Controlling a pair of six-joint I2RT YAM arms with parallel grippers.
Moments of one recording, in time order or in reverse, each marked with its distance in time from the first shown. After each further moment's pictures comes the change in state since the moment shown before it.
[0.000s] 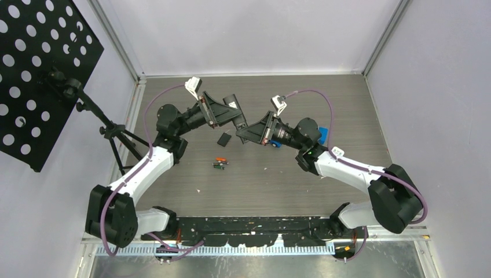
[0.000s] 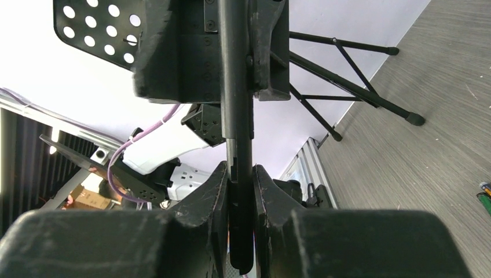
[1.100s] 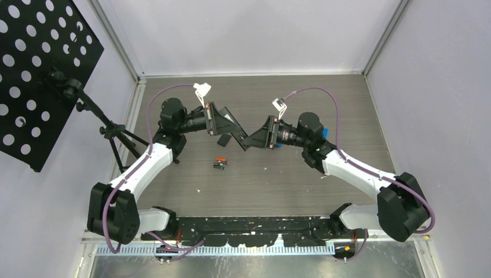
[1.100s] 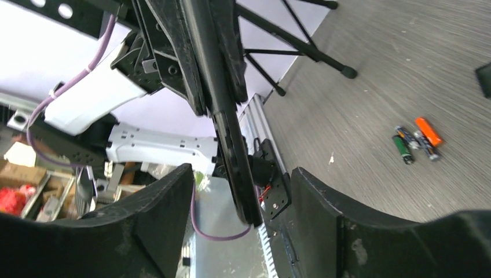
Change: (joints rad) left arm 0.050 0.047 0.042 -0.309 0.216 0.390; right arm -0.078 -0.071 0.023 -0.381 -0.127 -0.278
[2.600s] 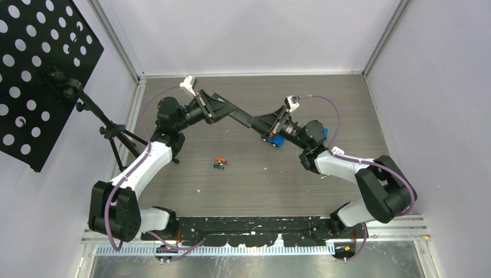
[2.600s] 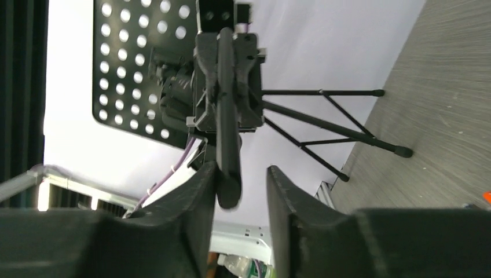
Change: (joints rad) left arm -0.001 0.009 0.008 0.100 -0.267 -0.363; right arm -0.029 0.174 -0.109 0.640 0.216 0.478
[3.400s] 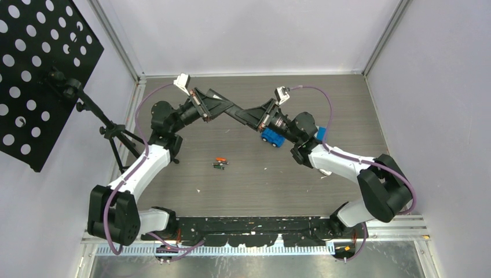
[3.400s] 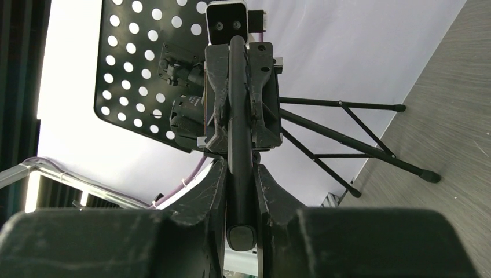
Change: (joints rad) left arm 0.038 -0.036 -0.036 0.190 -0.006 -0.019; right arm 0.087 0.016 0.169 -0.156 0.084 -0.056
